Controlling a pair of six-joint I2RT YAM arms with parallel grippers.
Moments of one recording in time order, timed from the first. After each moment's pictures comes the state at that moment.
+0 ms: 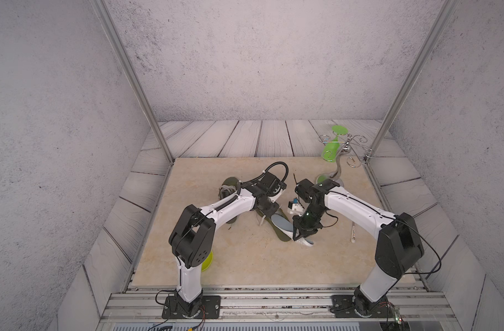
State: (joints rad) left arm -0.73 1.88 1.48 -0.67 0.01 0.14; right arm 0.58 1.70 1.39 -1.29 -0.47 0.18
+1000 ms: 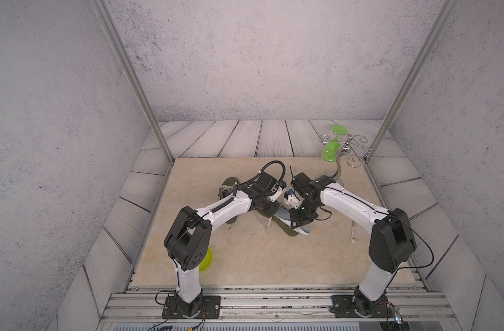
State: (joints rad) left arm -0.70 1.84 1.41 -0.55 0.15 0.13; right arm 0.58 1.76 1.45 -1.15 -0.29 0.09
